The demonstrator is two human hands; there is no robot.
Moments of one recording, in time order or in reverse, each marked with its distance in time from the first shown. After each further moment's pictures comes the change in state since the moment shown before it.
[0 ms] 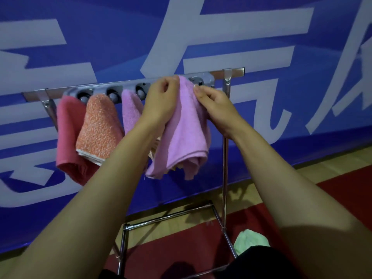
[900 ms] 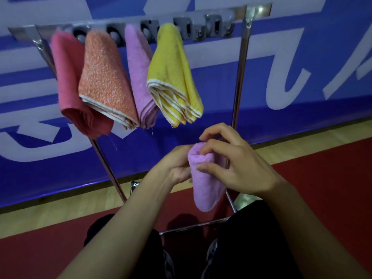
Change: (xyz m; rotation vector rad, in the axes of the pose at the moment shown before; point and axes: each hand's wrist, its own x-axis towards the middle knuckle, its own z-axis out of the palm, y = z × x) left_hand -0.184 -0.099 0.004 -0.509 -0.427 -1.099; right_hand -0.203 0.024 0.037 -0.579 -0.281 -0.181
